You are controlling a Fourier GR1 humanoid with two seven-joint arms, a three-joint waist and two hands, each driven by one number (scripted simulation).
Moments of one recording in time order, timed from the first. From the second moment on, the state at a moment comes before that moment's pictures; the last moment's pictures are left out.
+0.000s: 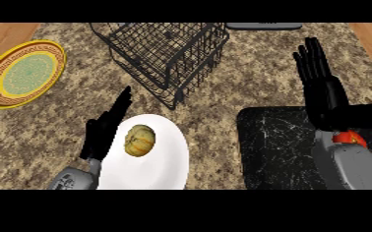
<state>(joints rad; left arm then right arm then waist) -0.12 0.23 -0.29 -1.38 0.10 0.14 0.05 -0.26 -0.27 0.07 -1.55 -0.26 -0.20 -0.06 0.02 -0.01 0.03</state>
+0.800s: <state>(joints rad) -0.11 0.23 -0.23 -1.40 0.16 0.05 -0.07 -0.34 -0.32 -0.14 -1.25 -0.01 -0.74 0.08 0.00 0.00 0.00</state>
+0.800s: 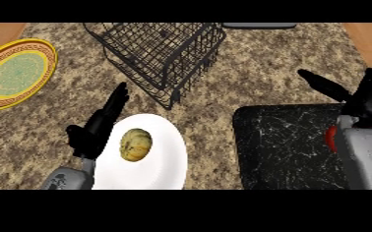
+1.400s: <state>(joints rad) -0.11 0.24 -0.21 -1.37 0.16 0.04 -0.08 -0.31 -0.70 0.15 -1.27 0.28 -0.38 0.72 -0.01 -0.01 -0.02</state>
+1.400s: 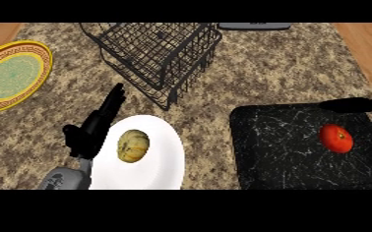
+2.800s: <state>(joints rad) -0.12 0.24 -0.19 -1.36 0.16 0.01 -0.09 -0.39 -0.81 0.32 -1.49 0.21 0.09 1.25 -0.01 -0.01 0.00</state>
